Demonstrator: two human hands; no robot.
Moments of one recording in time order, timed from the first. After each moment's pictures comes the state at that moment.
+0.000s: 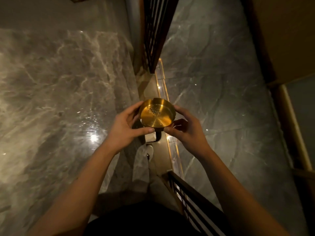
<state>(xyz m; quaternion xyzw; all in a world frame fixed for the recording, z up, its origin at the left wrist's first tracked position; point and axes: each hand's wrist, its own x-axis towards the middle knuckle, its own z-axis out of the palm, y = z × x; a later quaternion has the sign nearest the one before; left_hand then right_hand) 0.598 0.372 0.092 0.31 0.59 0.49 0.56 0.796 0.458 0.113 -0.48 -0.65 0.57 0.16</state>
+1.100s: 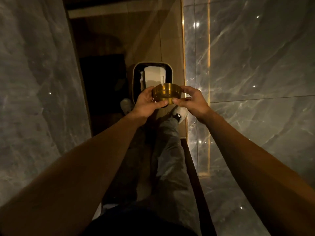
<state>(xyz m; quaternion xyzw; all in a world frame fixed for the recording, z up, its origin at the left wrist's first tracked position) 0.740 0.468 -0.201 0.05 0.72 0.37 0.59 0.895 0.572 -0.213 -0.50 -0.49 0.71 -0.03</state>
